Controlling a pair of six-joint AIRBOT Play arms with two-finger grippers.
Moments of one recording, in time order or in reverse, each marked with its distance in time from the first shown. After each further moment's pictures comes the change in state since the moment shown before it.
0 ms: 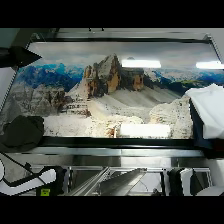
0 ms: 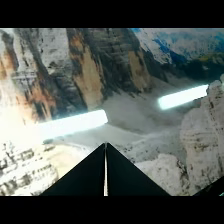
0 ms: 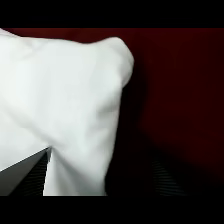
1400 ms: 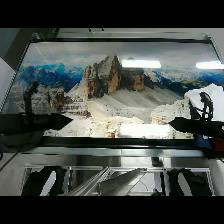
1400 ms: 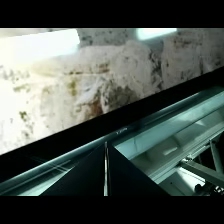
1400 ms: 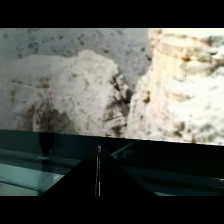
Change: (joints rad) left arm -0.232 0.662 -0.951 0.093 -0.053 -0.071; right arm 1.010 0.117 0.198 -0.176 0.519 0.037
